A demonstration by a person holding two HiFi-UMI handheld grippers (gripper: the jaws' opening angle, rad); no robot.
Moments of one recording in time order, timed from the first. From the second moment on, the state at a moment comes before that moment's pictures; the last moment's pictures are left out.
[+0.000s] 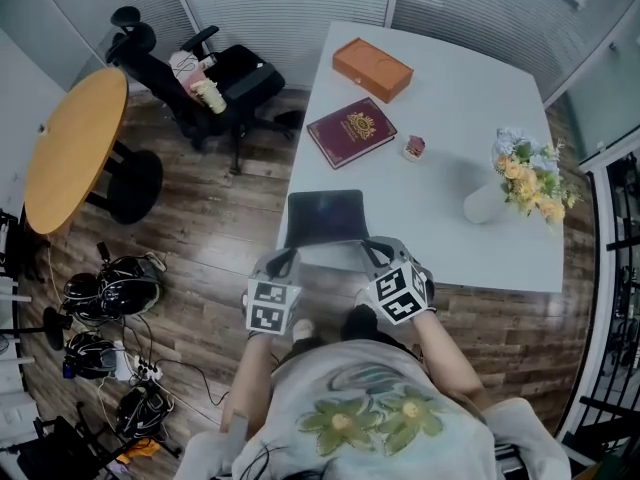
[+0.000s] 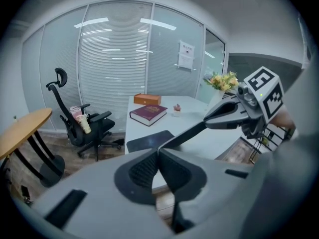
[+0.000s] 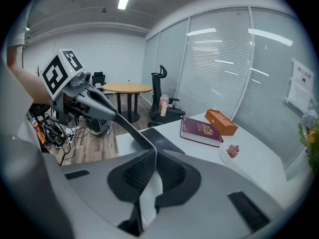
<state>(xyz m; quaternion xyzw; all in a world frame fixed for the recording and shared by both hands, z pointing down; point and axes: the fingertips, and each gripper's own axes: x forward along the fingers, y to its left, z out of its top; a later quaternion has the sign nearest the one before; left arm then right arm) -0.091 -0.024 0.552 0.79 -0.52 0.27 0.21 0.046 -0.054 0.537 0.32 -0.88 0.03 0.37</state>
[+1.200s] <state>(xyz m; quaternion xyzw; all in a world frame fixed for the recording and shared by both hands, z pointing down) -0.103 -0.059 0.544 0.75 -0.57 0.25 0.22 0.039 -0.088 0.526 0.27 -0.90 0.01 0.35</state>
